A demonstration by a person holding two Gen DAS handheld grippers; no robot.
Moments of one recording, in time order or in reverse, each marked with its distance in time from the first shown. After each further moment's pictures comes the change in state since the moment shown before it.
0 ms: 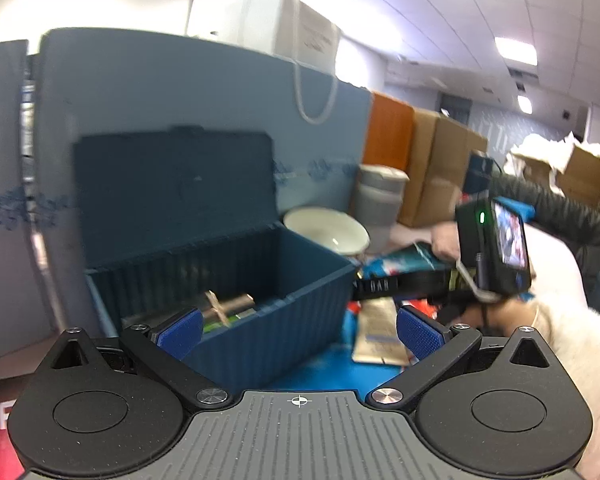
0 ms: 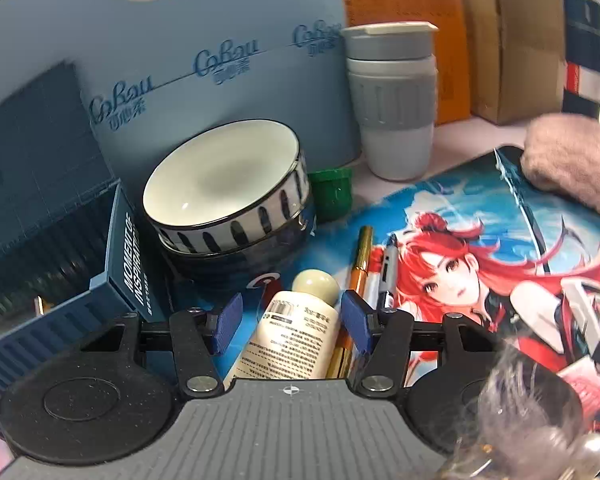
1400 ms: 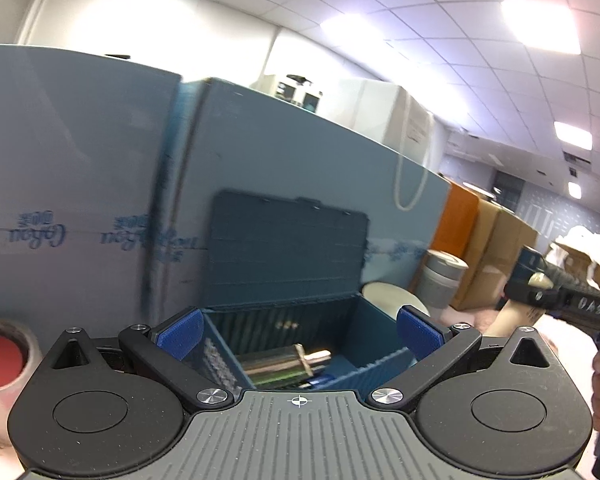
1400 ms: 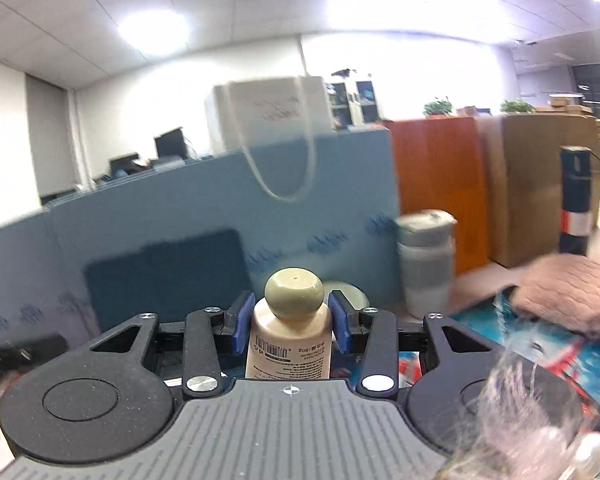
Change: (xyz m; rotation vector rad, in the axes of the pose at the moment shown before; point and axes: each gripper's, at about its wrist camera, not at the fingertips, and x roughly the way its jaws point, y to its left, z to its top) left arm -0.046 0.055 0.012 -0.193 -0.161 0.131; right arm -0.175 0.013 0.005 -0.063 -0.405 0.228
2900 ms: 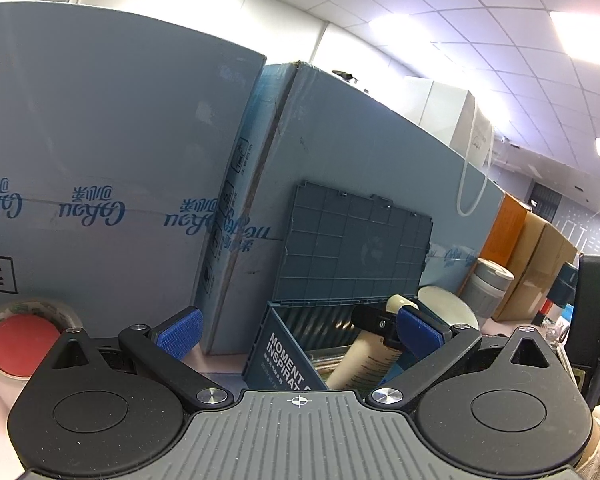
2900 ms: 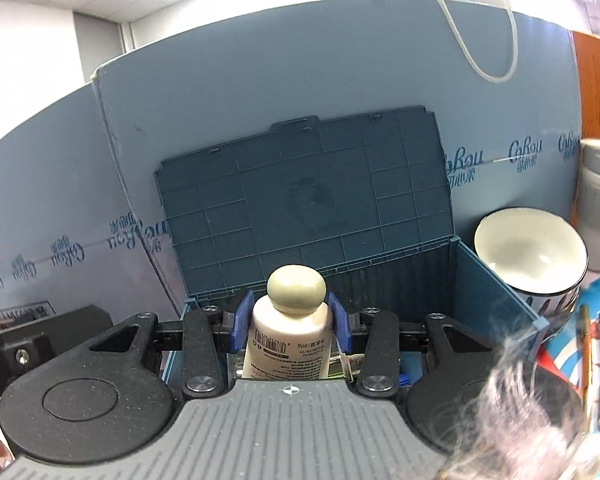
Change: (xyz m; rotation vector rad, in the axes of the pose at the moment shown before) left arm 0.010 0.034 -0.002 -0.076 0.023 0.102; right arm 0.134 0.109 -0.056 -0.065 0.246 0.146
